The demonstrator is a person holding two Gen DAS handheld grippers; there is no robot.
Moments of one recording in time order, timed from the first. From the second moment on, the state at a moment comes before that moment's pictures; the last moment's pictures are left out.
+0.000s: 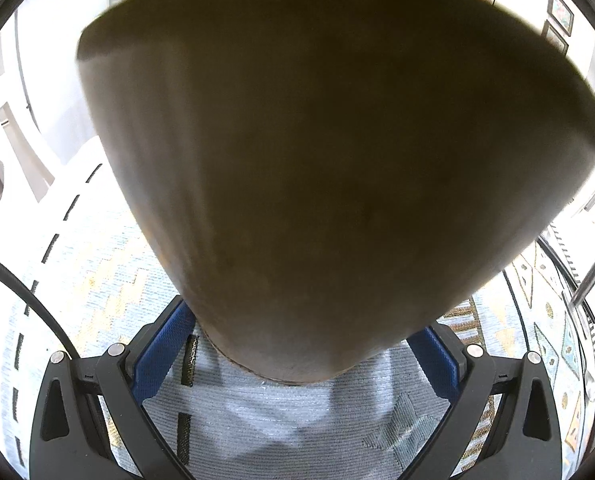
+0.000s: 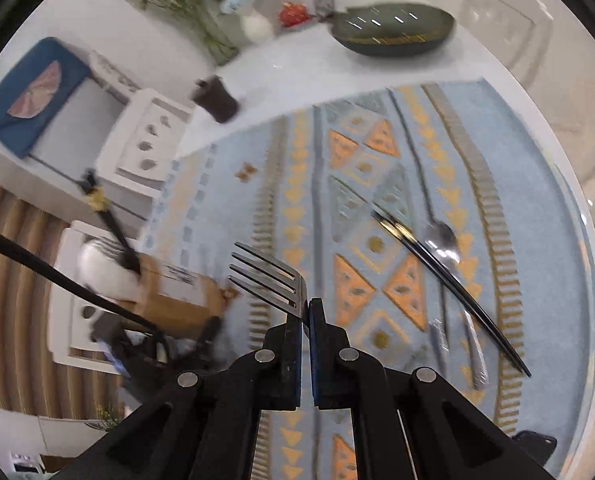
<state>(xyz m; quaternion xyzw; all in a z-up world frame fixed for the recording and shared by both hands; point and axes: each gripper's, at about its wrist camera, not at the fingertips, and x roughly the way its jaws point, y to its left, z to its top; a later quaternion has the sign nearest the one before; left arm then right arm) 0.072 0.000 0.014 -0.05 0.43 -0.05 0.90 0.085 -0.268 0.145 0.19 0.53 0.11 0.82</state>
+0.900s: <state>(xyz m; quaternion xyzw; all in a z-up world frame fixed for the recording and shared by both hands) 0.055 0.006 0.030 -0.05 0.42 -0.05 0.91 0.122 -0.106 0.226 0.14 0.42 0.29 0.85</state>
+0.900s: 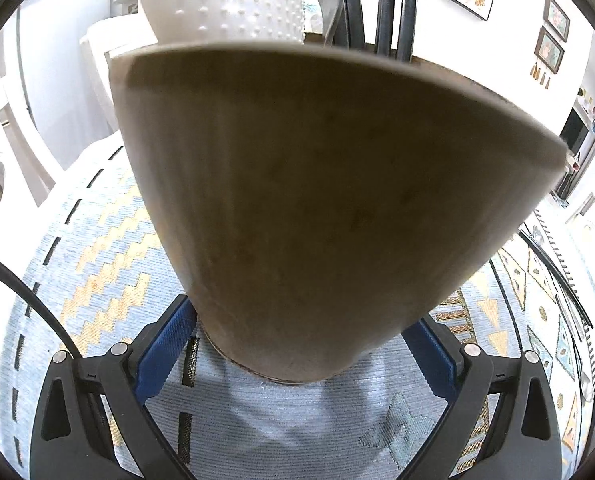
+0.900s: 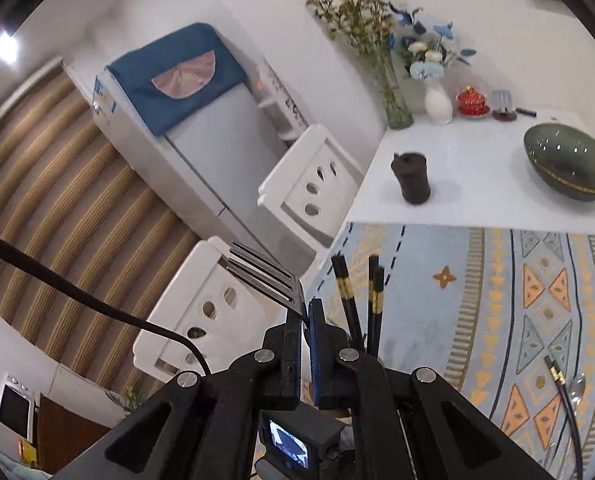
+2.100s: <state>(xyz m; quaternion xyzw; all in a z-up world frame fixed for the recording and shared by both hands) 0.060 -0.001 0.033 -0.05 0.42 -0.05 0.90 0.128 -0.117 0.202 0.19 0.45 0.28 0.83</state>
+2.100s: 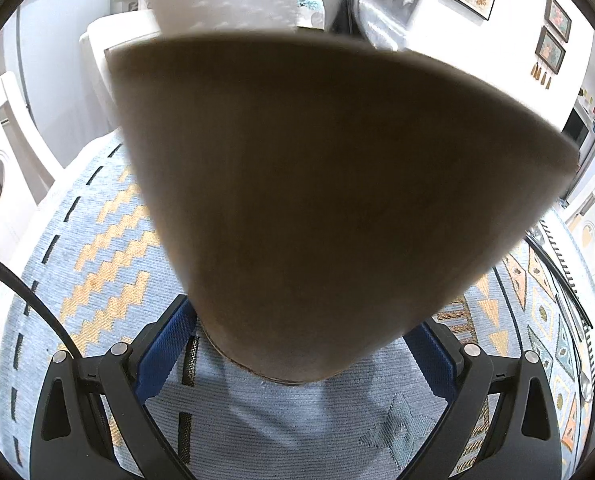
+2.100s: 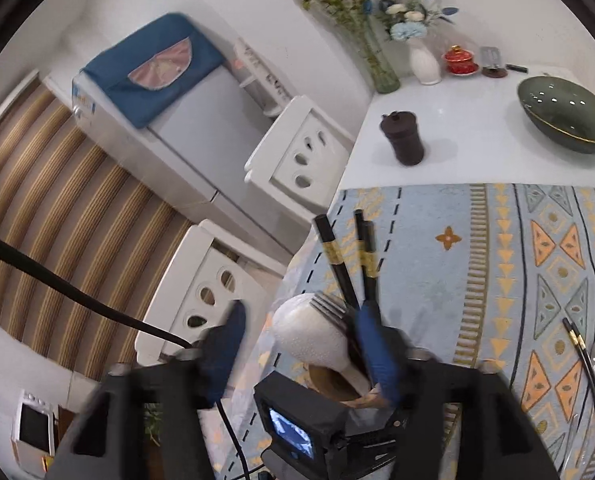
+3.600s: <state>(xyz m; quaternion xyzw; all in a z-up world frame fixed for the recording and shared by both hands) 0.072 -0.016 0.029 -0.04 0.43 -0.04 0.90 0.051 -0.333 0.076 0.13 0.61 -0.08 0.77</state>
